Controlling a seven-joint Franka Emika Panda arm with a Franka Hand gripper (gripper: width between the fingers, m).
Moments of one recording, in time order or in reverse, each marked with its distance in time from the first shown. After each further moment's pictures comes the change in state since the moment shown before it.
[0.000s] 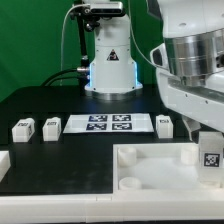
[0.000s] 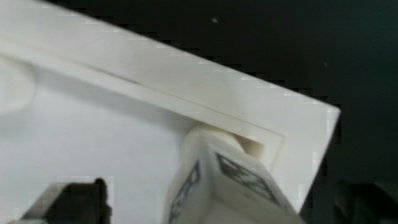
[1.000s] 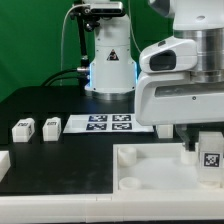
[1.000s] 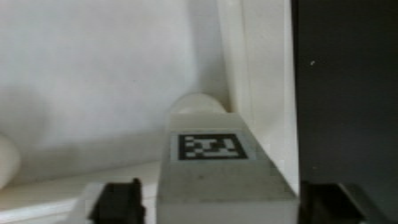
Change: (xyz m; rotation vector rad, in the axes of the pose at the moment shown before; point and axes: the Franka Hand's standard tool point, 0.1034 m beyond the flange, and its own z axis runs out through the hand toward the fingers) arm 0.009 -0.001 -0.002 -0.039 0.057 -0.867
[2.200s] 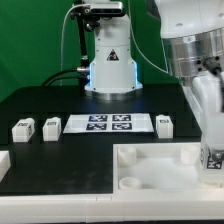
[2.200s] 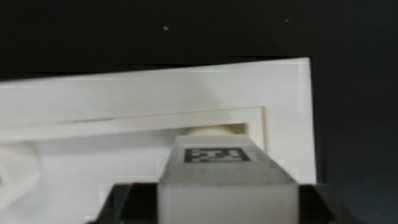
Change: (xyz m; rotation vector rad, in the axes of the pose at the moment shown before) arm 0.003 -0.003 0.003 0.097 -0.079 1.544
